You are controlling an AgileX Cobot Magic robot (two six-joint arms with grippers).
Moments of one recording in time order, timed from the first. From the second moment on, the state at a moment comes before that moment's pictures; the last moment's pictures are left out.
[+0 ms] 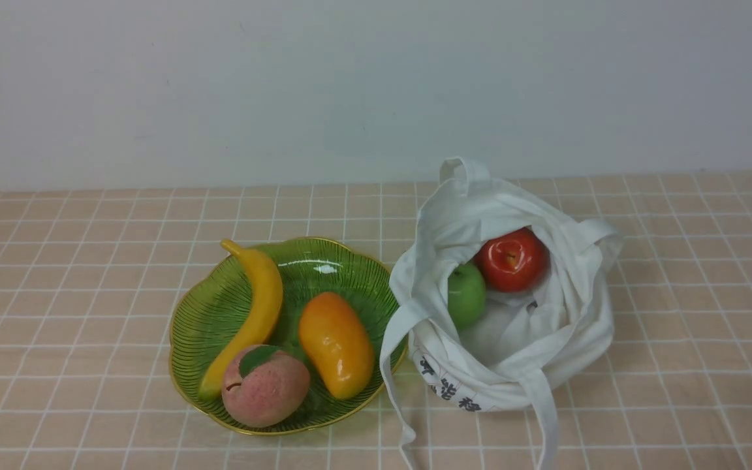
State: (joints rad) right arm 0.06 -0.01 0.03 0.08 0.36 -0.07; left arm -0.02 -0.01 0.03 0.08 0.38 -0.15
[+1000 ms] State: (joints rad) right arm 0.06 -0.01 0.03 0.60 0.37 0.21; left arm -0.02 -0.01 0.03 0.08 0.38 -0.15
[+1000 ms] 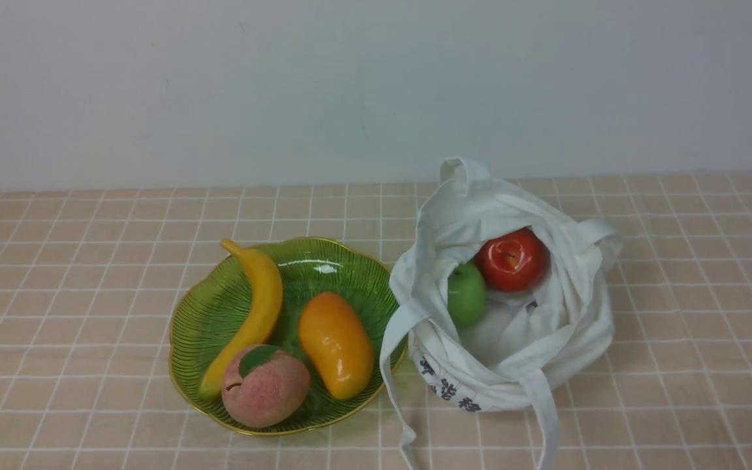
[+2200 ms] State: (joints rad) right arm 0.33 1.43 -0.95 0.44 0.84 -0.36; left arm -0.02 -0.01 0.03 0.08 0.38 -0.15
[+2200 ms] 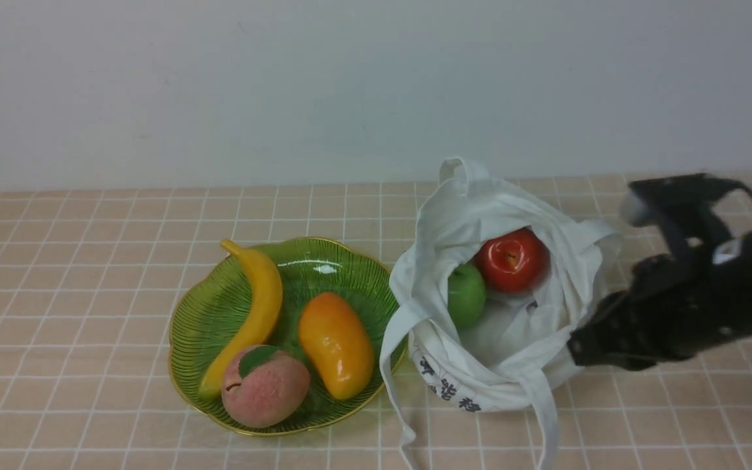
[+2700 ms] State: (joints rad) right arm 0.41 1.84 -1.28 0.05 0.69 -0.04; left arm -0.02 -0.01 0.03 0.08 0.38 -0.15
